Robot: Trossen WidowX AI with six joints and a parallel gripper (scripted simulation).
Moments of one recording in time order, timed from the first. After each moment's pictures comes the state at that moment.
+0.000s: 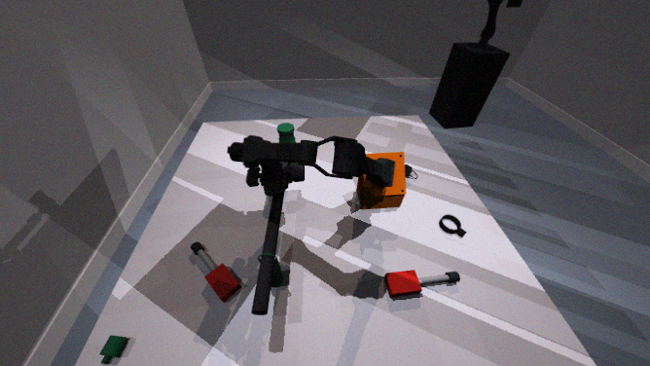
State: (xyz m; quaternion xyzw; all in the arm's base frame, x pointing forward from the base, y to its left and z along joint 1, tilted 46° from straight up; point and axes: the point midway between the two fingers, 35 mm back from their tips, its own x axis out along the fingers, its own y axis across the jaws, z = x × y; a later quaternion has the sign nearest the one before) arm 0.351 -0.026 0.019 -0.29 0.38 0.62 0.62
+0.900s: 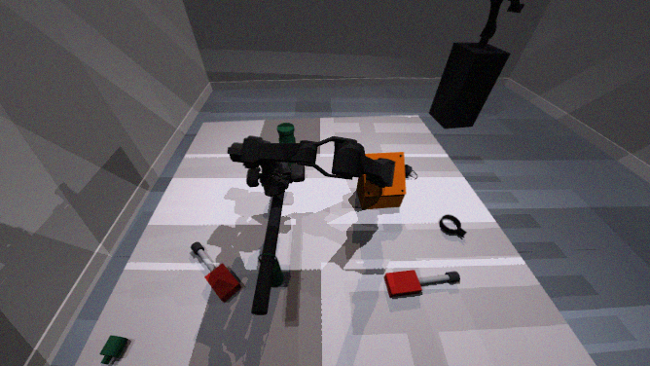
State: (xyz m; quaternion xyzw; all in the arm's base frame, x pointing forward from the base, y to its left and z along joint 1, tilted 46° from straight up) arm 0.351 -0.025 0.019 -0.29 0.38 0.62 0.62
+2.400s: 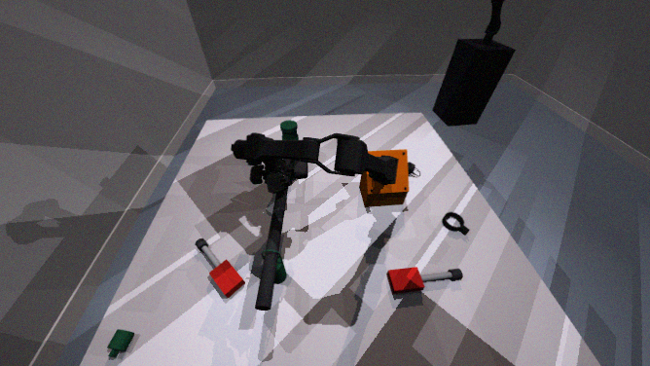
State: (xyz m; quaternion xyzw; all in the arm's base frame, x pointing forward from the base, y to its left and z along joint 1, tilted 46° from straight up) arm 0.350 -0.025 0.019 -0.29 0.38 0.63 0.61
